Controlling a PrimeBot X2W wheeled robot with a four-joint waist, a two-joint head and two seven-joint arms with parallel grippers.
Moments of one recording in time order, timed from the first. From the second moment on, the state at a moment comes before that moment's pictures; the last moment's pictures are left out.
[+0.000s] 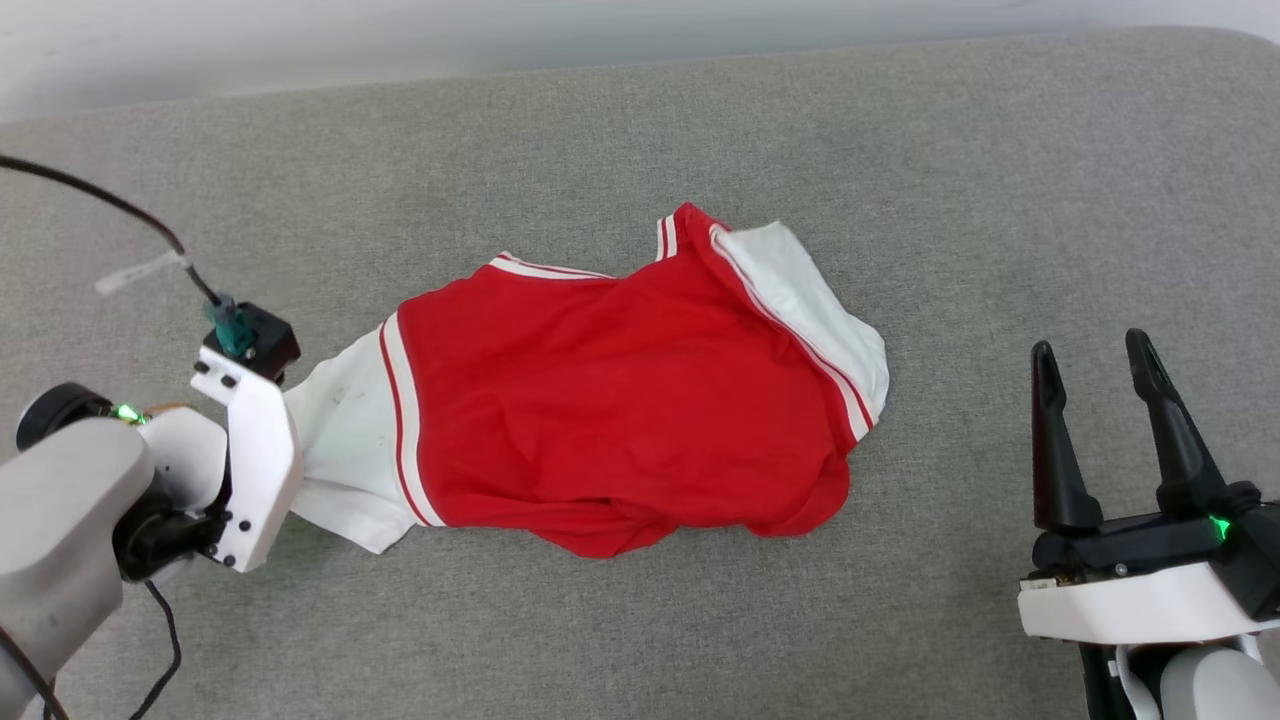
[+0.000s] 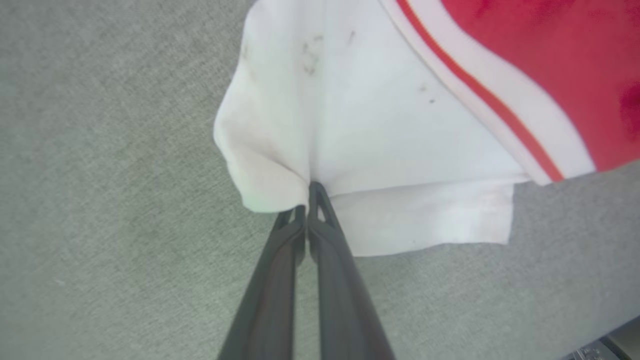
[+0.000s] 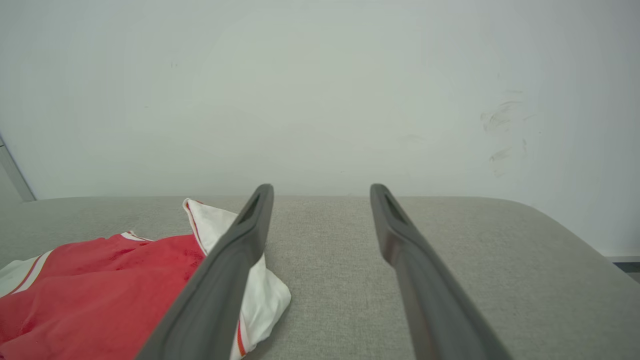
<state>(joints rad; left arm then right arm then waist) -0.95 0.85 -1.26 0.44 -1.10 -0.08 0.52 -0.07 -0.05 -0.02 -0.11 0.10 0.13 -0.26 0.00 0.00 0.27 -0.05</state>
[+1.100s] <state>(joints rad) -0.39 0.66 -0.61 -0.03 -0.61 0.55 -0.26 -0.67 -0.49 0.36 0.20 0.13 0.13 0.01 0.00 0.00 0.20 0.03</state>
